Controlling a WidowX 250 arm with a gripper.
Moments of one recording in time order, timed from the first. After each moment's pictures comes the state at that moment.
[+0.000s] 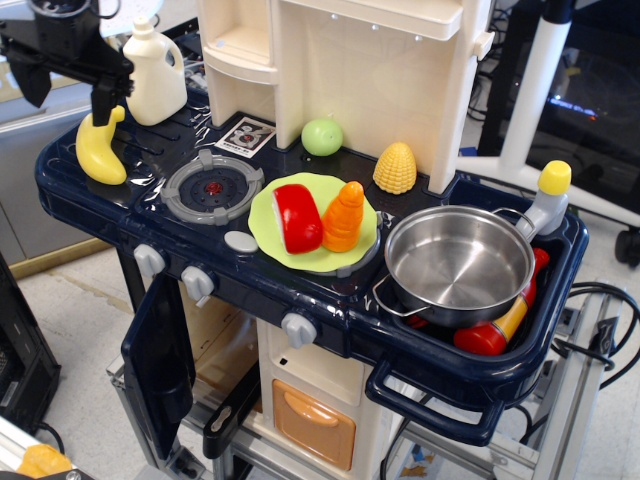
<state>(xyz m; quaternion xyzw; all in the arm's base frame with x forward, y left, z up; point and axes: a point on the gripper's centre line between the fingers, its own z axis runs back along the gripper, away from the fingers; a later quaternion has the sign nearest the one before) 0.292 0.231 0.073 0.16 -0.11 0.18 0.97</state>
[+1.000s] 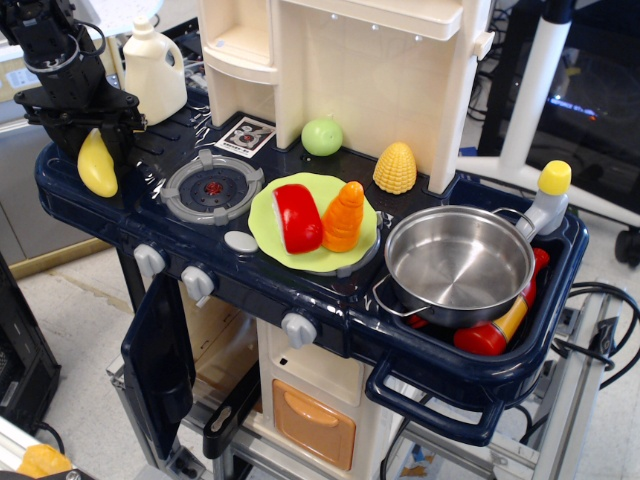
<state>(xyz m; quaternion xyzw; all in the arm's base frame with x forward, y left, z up) 0.295 0.224 0.027 0.01 -0.11 0.19 0.97</state>
